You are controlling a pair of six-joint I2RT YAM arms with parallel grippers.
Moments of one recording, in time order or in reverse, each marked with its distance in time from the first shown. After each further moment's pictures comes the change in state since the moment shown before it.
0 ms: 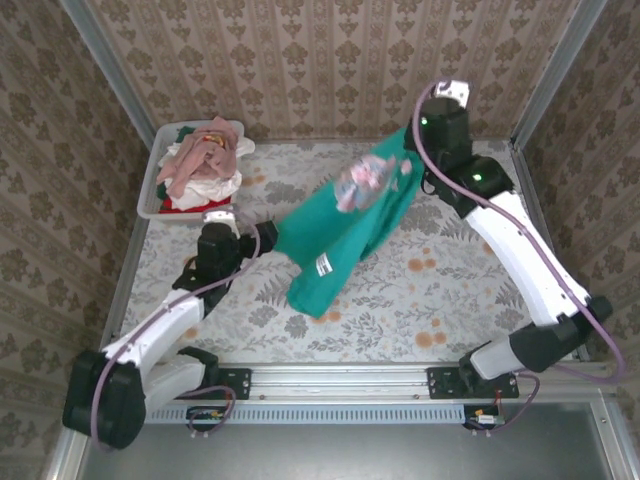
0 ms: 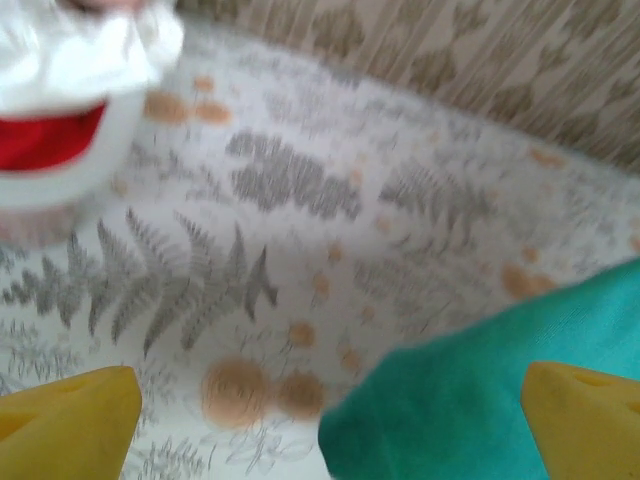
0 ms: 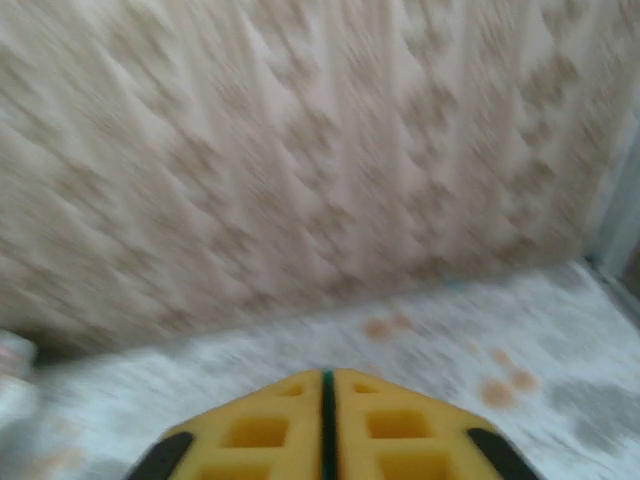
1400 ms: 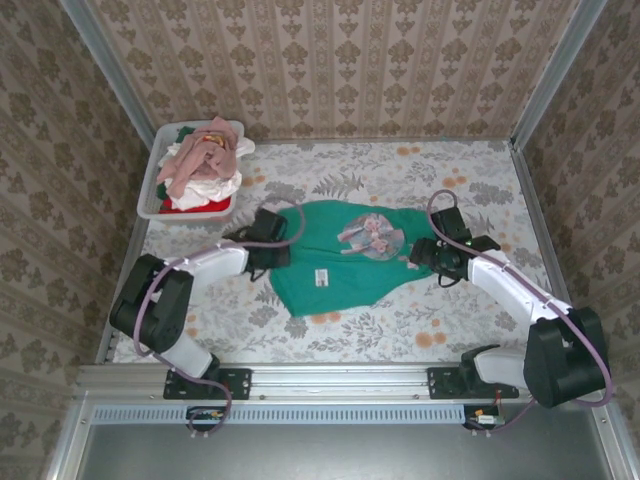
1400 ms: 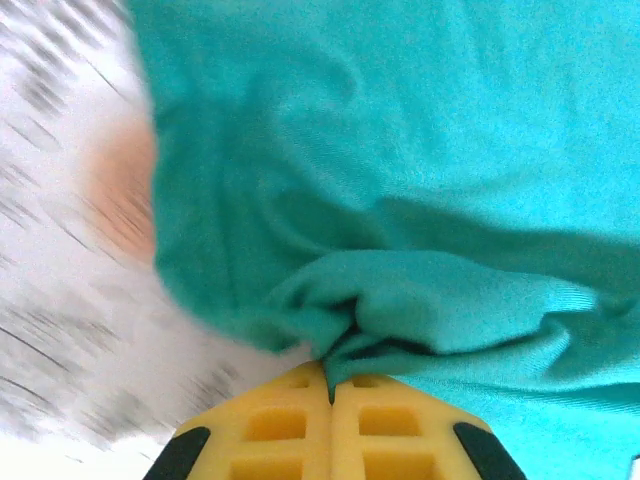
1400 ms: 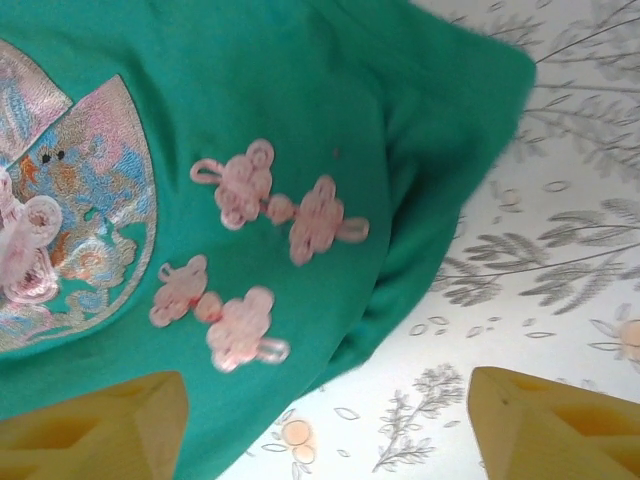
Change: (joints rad) left arm -0.116 0.526 0.349 -0.407 -0.018 0.010; right arm -0.164 -0.219 -0.890 0.003 -0.482 0.261
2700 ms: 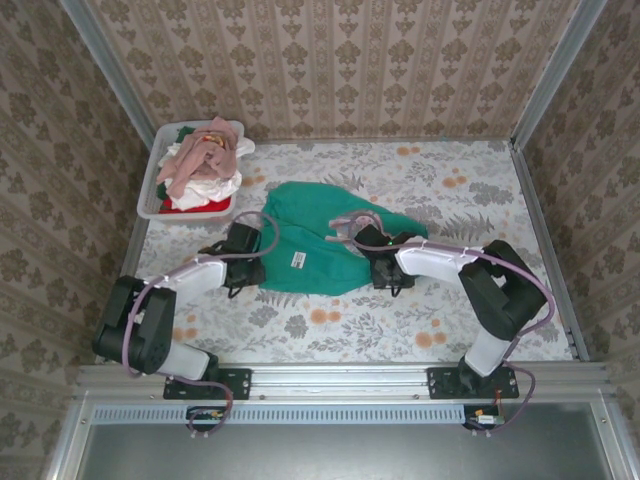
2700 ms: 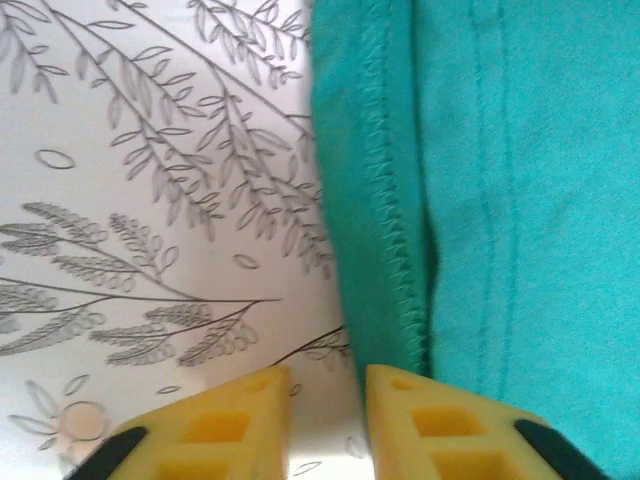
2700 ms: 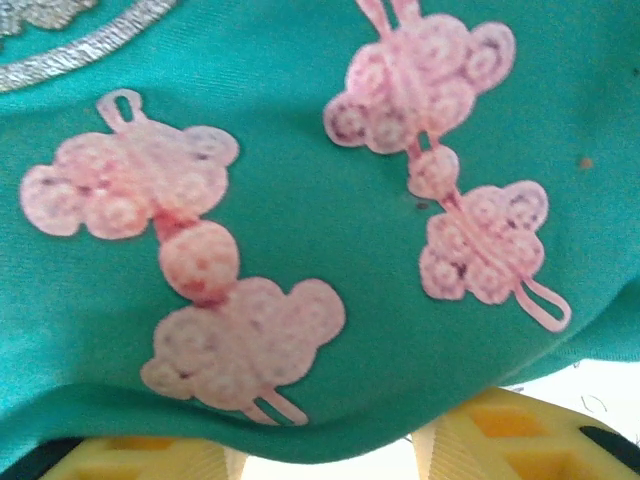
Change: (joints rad) left arm 0.107 -0.141 -0.193 -0.077 0.010 0.005; right arm 0.395 0.460 0.204 -0.085 0.201 0.051
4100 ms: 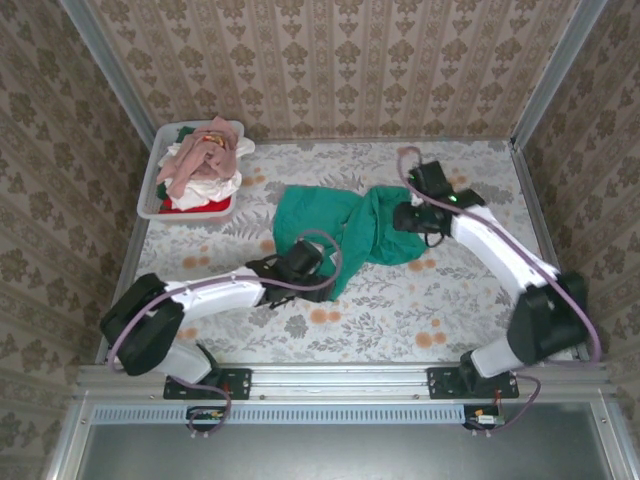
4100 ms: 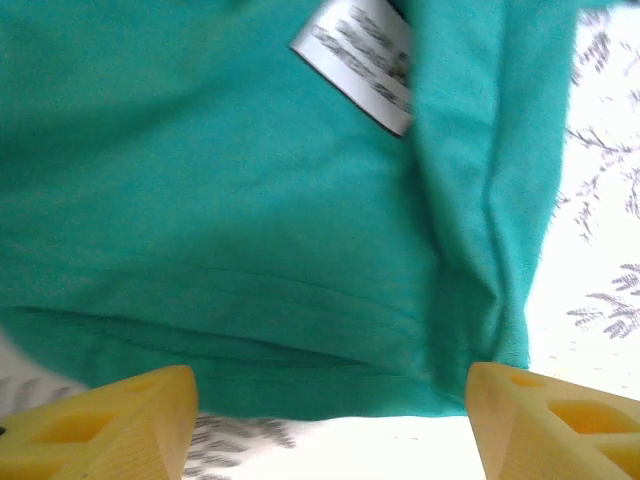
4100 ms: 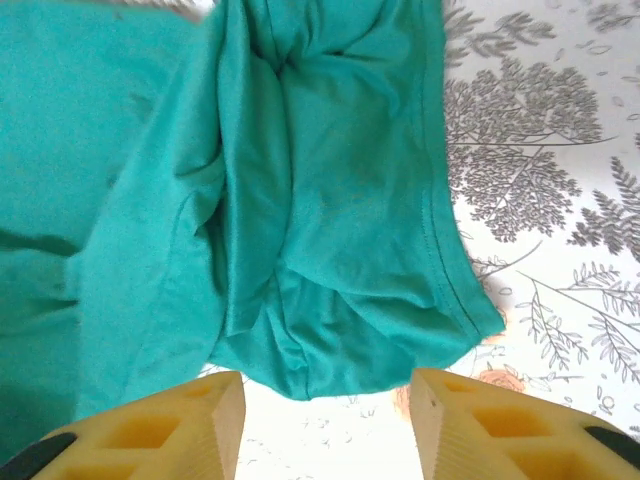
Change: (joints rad) left arm -0.531 0.044 0.095 0.109 -0.038 -0.002; right arm -0.340 -0.290 0.191 -0.014 -0.265 -0.316
